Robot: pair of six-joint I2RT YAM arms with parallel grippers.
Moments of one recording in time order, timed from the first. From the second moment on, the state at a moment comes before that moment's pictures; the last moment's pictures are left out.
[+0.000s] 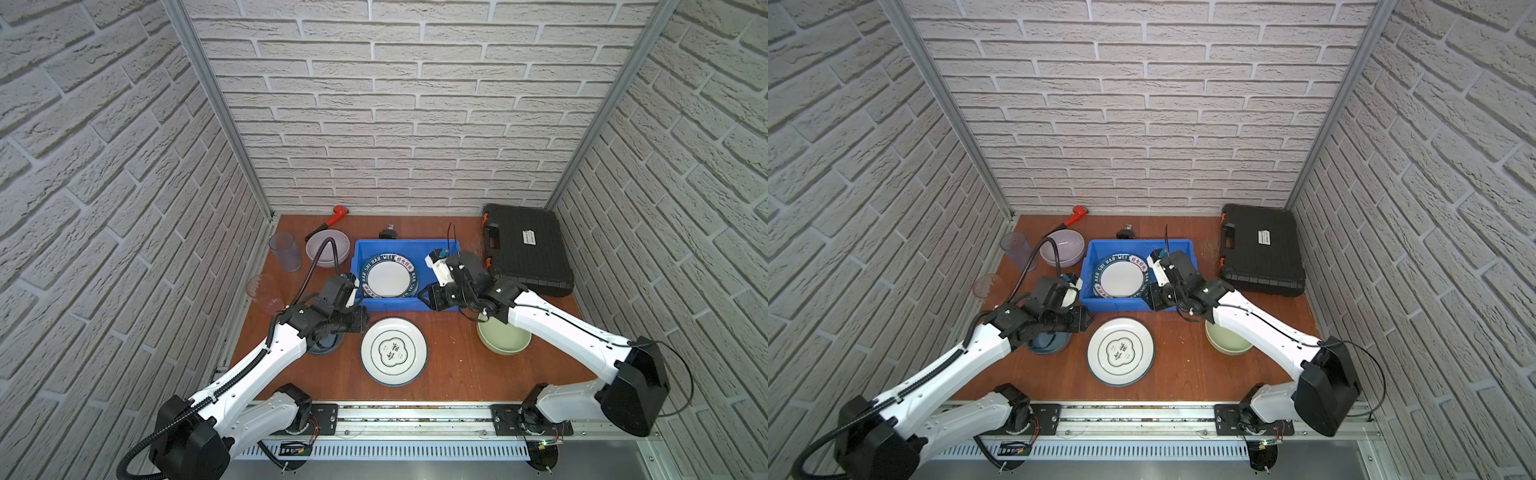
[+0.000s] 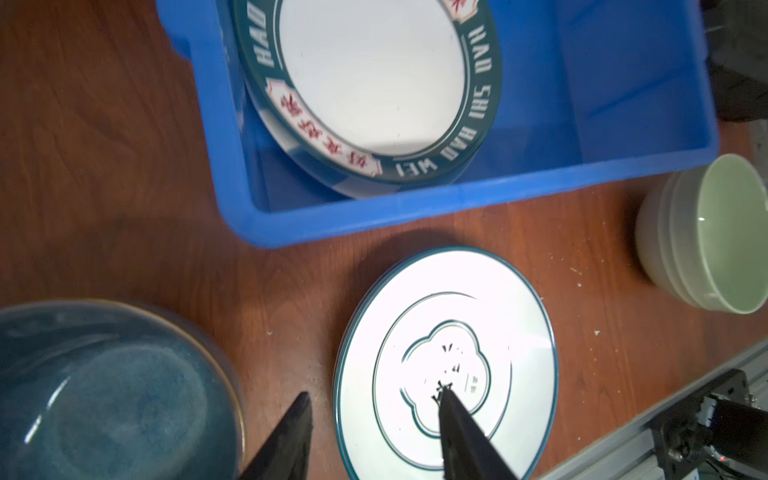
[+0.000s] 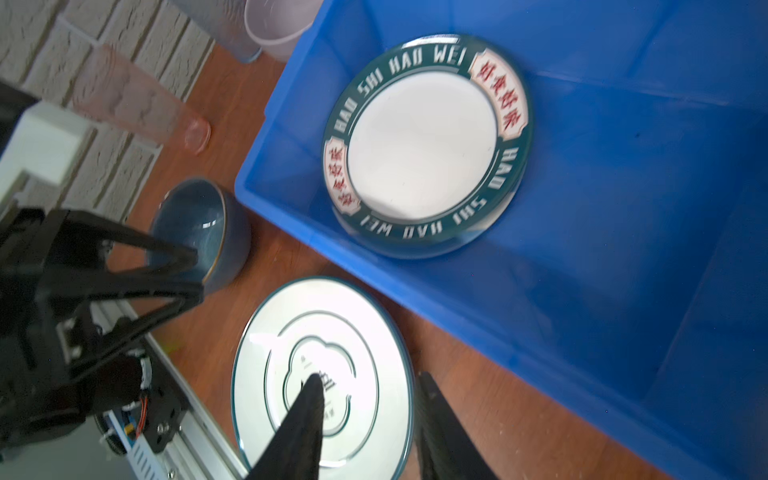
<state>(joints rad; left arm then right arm) -0.59 1.02 0.74 -0.71 0.09 -0.47 0.67 1.32 1.02 -0.55 -0.15 0.42</state>
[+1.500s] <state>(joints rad) -0.79 1.14 0.53 -0.58 -0.02 -0.67 0.82 1.43 0.68 -0.33 -0.15 0.70</state>
